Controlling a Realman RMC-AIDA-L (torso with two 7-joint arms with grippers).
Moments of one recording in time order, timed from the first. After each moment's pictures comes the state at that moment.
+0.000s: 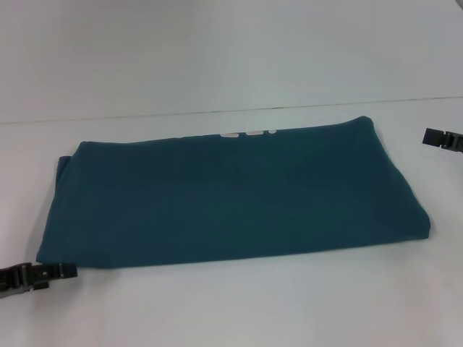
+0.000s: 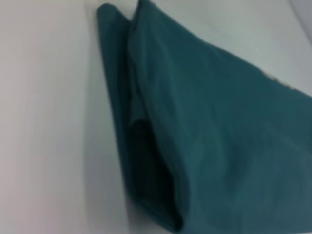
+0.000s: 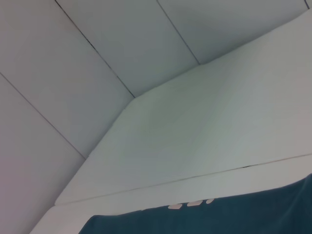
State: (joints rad) left arm -0.47 -2.08 0.43 0.83 2.46 1.46 -2.22; right arm 0.47 1.94 -0.36 -0.75 -2.04 -1.53 1.97
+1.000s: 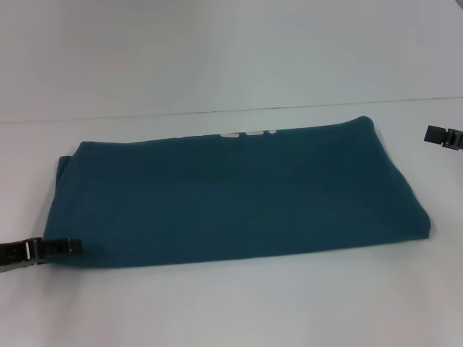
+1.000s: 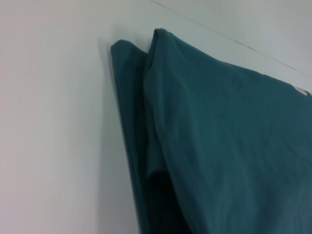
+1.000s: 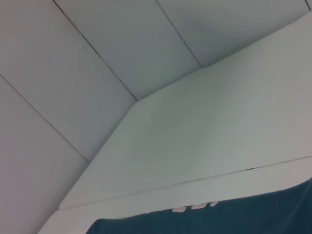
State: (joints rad) left arm -0.55 -2.07 0.47 0.78 2.49 1.33 -2.25; right arm 0.47 1.94 -0.35 -0.75 -2.04 -1.54 1.98
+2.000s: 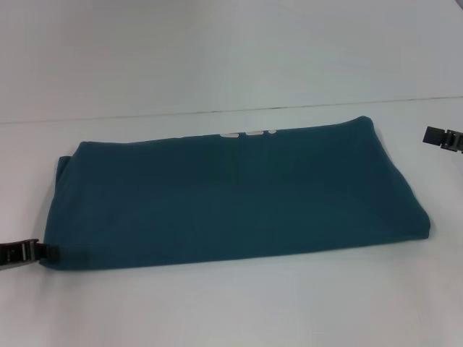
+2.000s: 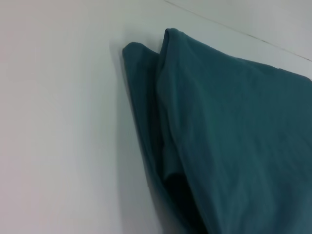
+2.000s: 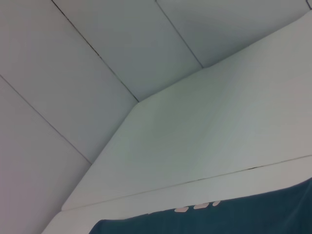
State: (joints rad) left arm -0.55 -2.07 0.49 0.79 2.52 1.31 -2.25; right arm 0.46 1.95 -0.34 -0.75 -2.04 -1.55 1.98
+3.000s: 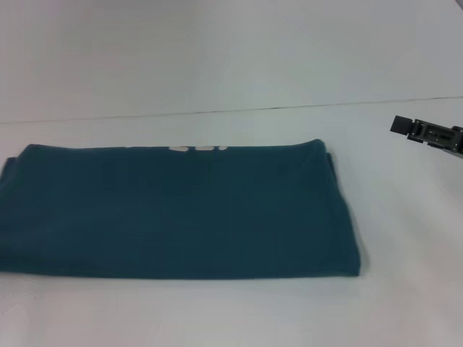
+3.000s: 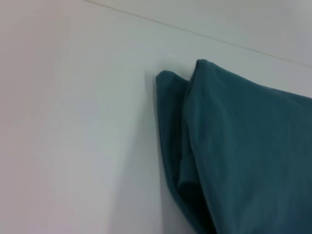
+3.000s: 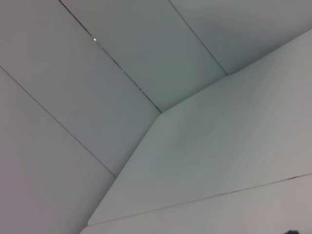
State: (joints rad) left arm -0.54 -2.00 0.31 0.87 2.64 1.32 -2.19; right arm 0.50 2.02 -0.35 -0.74 -2.00 -1.53 1.97
